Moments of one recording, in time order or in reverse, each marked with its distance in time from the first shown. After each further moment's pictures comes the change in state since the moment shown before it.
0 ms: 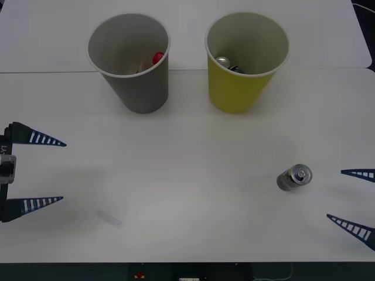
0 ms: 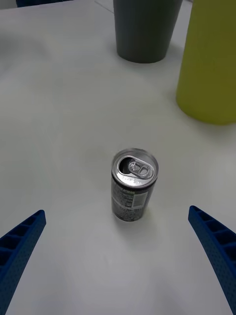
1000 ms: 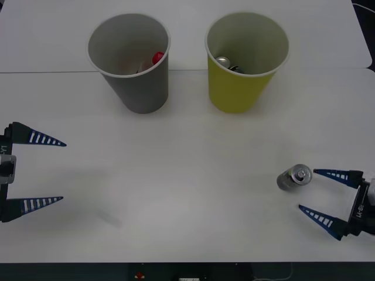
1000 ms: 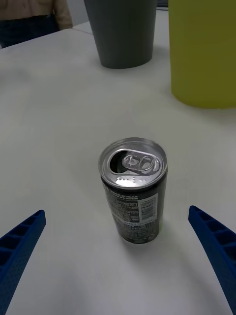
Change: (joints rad) right arm -0.237 0.153 0.124 0.343 -0.001 -0.056 0.049; left arm 0.000 0.000 0.000 0.000 0.000 0.000 0.000
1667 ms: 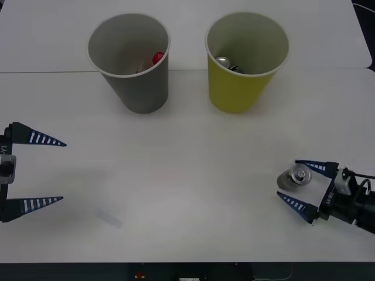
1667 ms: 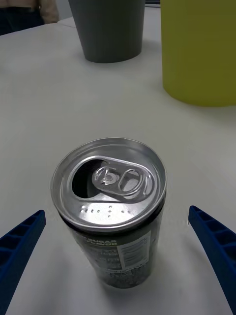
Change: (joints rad) right arm -0.134 0.101 0.050 0.125 0.053 0.087 0.073; left arm 0.000 0.000 0.000 0.000 0.000 0.000 0.000
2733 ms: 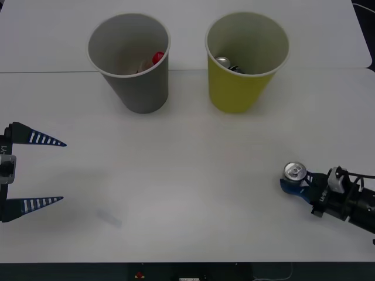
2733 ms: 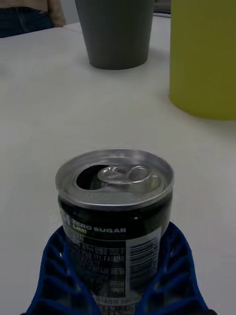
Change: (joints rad) right arm -0.021 0.017 0.014 0.000 0.000 -0.004 0.036; left arm 0.000 0.000 0.000 0.000 0.000 0.000 0.000
